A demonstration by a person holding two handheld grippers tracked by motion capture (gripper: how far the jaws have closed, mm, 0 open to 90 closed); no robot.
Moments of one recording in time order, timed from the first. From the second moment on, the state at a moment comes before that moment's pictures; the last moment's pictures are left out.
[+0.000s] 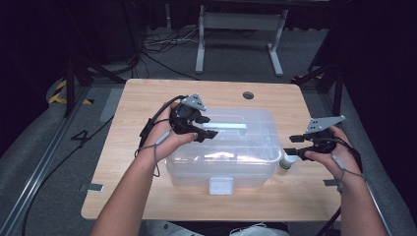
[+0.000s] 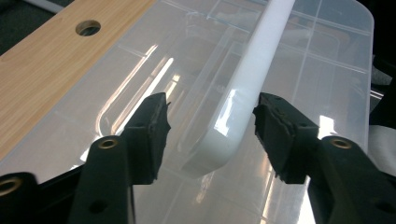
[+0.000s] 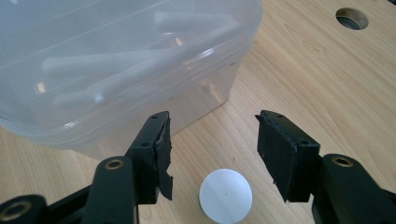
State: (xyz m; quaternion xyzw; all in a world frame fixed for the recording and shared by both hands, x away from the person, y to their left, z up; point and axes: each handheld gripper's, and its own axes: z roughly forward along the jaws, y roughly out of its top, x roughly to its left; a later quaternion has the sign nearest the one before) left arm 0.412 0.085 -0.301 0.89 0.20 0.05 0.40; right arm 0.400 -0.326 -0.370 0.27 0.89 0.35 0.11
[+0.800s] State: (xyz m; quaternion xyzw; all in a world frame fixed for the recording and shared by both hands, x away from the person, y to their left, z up) left arm 0.410 0.079 -0.296 0.90 0.19 0.08 0.37; right arm 0.395 -0.325 -0.364 0.27 0.88 0.37 0.11
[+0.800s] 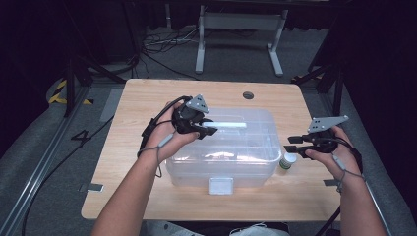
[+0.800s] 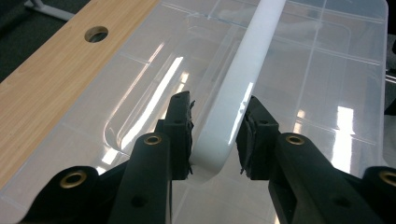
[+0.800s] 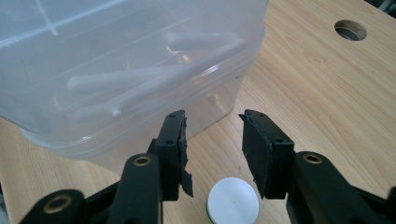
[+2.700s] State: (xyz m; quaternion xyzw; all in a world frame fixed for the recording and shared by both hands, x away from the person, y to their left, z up) left arm 0.468 0.078 -0.258 0.91 0.22 0.04 0.35; right arm 0.358 -0.310 -0.364 0.22 0.87 0.45 0.04
